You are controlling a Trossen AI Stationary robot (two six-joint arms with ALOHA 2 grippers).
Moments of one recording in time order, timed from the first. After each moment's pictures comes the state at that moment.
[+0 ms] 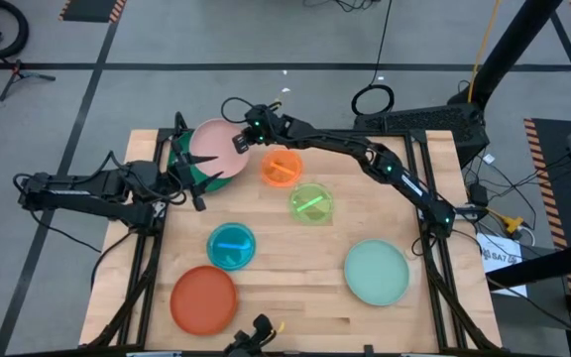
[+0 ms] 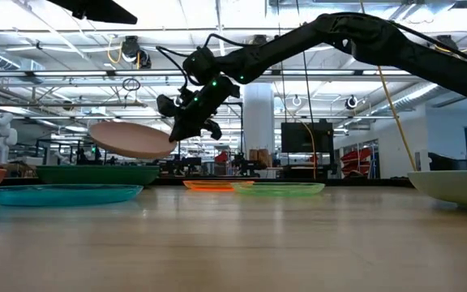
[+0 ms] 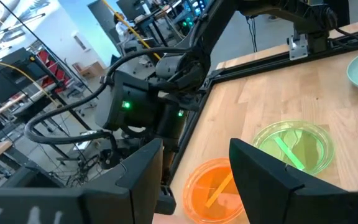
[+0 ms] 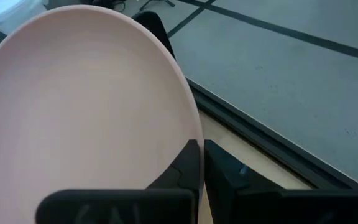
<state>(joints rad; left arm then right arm) -0.02 0.65 0.70 -0.24 -0.50 0.39 -0.42 2.50 2.25 -0.34 0.11 0.43</state>
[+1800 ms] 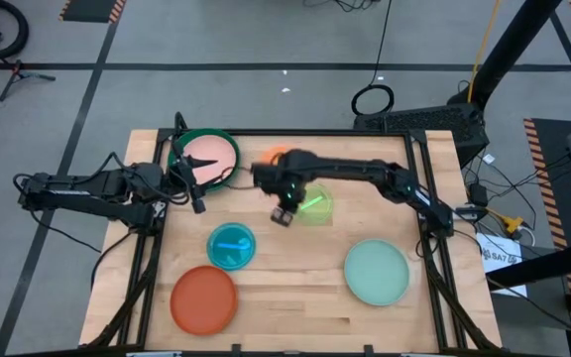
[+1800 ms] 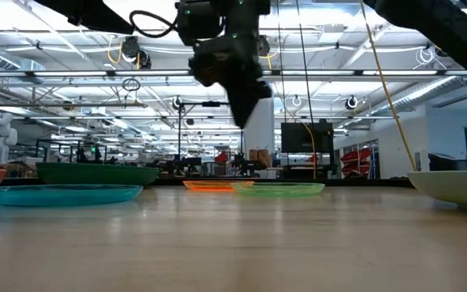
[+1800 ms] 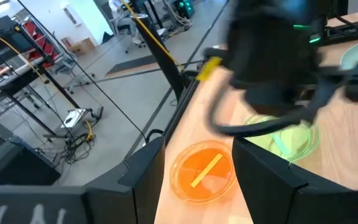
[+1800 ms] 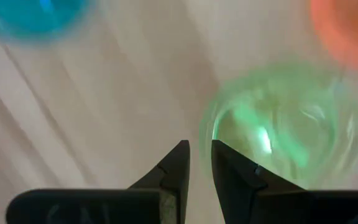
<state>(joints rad) -0.02 0.65 0.70 -0.32 -0.49 0.27 -0.10 2.29 2.23 -1.50 -0.11 0.32</state>
